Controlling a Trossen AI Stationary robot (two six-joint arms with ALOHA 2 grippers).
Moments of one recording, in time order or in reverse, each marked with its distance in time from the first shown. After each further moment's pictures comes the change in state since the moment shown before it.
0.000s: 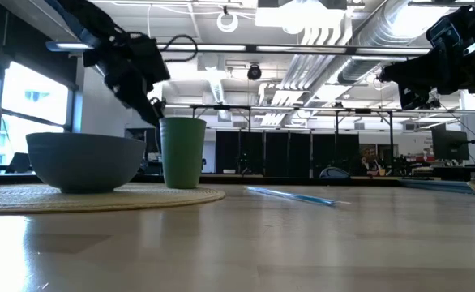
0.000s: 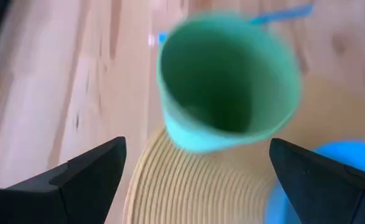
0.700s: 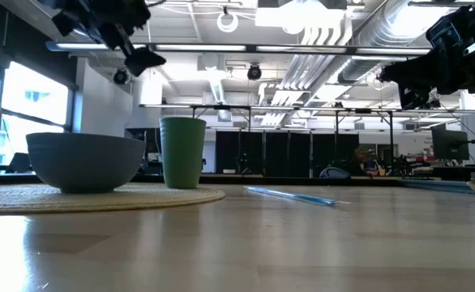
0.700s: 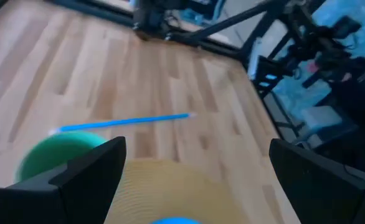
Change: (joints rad) left arm -0.090 -0.354 -0.028 0.049 0.295 -0.440; right arm 0.000 0.000 0.000 0.000 0.000 0.000
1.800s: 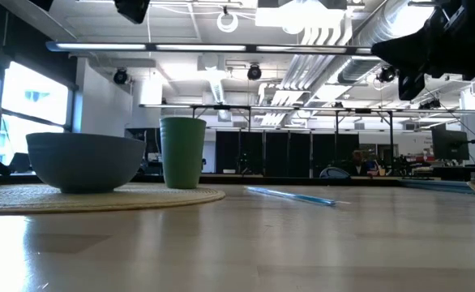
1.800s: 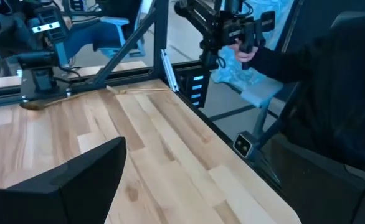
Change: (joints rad) left arm -0.684 -0.116 -0.153 0.418 -0.343 -0.069; right arm 0.103 0.175 0.000 0.351 0.250 0.143
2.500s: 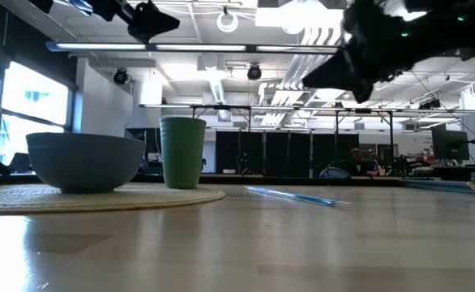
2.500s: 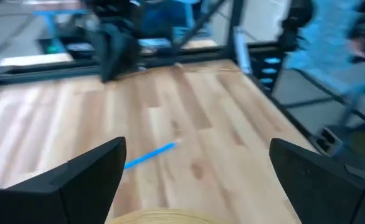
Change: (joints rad) left arm 0.004 0.057 0.000 -0.003 -0.317 0.015; right arm 0.136 0.942 0.430 0.056 0.273 0.021
